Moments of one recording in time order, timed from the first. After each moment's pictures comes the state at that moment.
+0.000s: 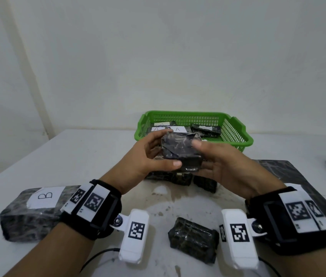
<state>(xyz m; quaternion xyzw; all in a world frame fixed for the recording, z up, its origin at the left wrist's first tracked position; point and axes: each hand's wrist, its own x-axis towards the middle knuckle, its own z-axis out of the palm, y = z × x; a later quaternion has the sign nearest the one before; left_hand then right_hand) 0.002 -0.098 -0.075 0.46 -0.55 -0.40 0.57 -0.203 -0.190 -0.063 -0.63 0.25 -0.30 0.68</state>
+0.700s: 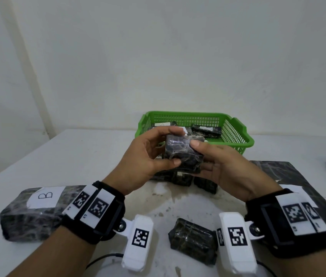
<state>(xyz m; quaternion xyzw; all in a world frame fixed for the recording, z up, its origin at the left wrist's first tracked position) -0.007 -0.096 -0.070 0.44 -0.60 -0.31 0.60 -0.200 -0.185 -0.062 -0.62 0.24 -0.32 0.67</state>
